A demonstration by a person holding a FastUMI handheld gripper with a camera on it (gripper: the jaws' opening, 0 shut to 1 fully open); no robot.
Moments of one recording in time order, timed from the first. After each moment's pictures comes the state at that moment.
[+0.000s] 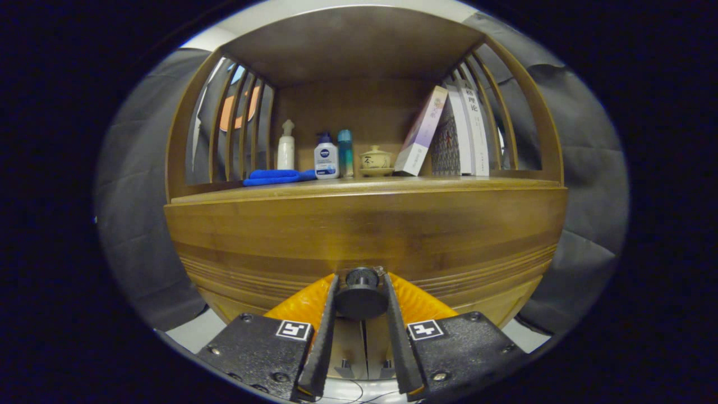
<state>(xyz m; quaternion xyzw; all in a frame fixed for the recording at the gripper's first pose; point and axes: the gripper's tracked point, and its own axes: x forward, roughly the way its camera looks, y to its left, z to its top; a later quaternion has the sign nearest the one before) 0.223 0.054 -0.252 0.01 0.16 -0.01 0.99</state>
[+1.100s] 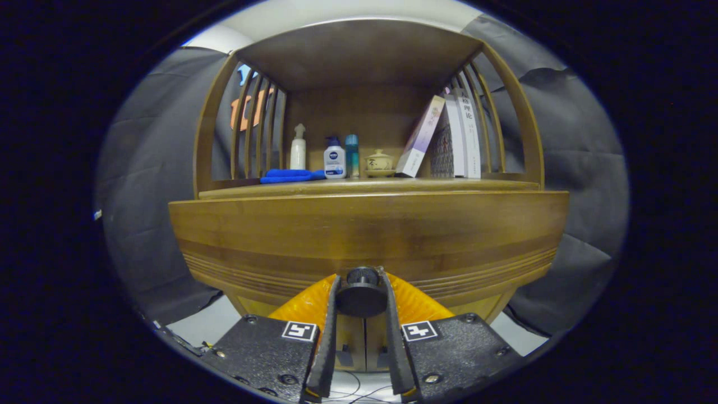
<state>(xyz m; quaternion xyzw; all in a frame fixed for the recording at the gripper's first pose) 0.161 0.054 -0.243 0.01 0.16 0.00 0.99</state>
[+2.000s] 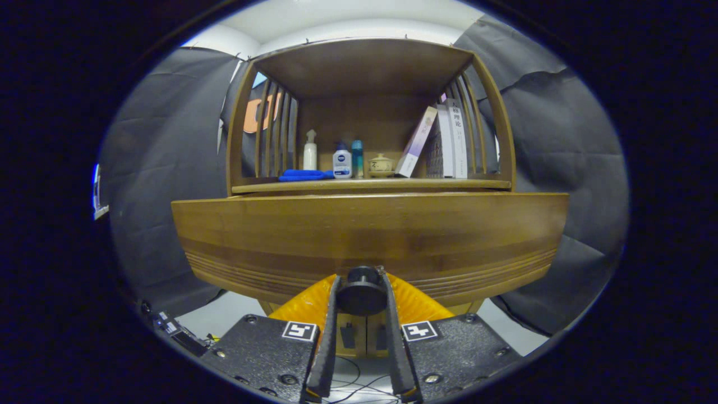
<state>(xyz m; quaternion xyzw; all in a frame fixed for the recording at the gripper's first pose) 0.074 0.054 -0.237 0.00 0.16 0.01 0.99</state>
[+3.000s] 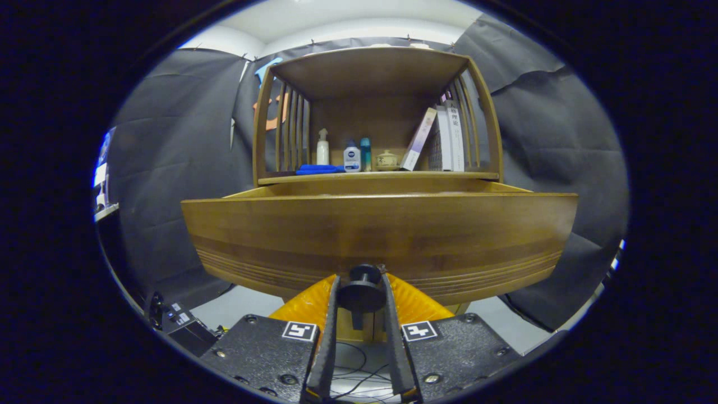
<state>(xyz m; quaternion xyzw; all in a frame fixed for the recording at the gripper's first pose) 0.011 0.065 -0.234 0.00 0.17 0.03 0.99</state>
